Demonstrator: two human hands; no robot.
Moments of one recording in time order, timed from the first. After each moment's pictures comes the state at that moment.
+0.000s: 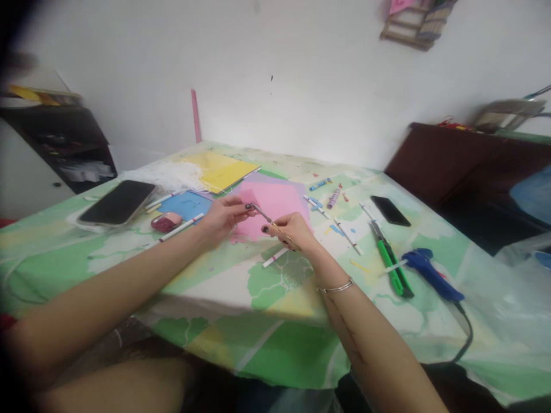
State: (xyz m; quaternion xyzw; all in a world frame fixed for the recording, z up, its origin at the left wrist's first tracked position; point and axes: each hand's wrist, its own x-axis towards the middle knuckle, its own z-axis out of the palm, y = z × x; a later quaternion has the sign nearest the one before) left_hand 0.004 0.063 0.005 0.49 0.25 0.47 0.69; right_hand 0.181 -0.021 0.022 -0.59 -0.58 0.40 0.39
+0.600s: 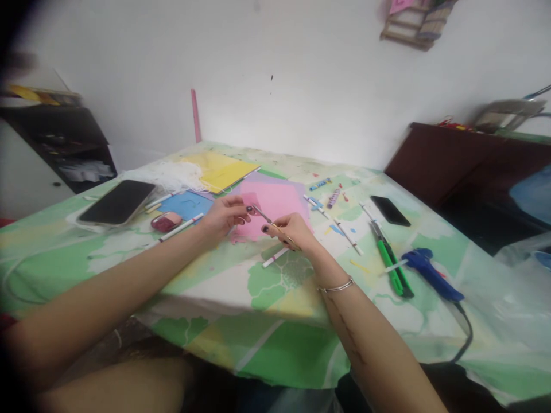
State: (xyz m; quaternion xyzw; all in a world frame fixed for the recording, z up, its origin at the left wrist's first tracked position) left_hand 0.001 0.068 0.002 0.55 0.25 0.44 0.66; right_hand 0.184 -0.020 0.019 -0.58 -0.59 0.40 0.38
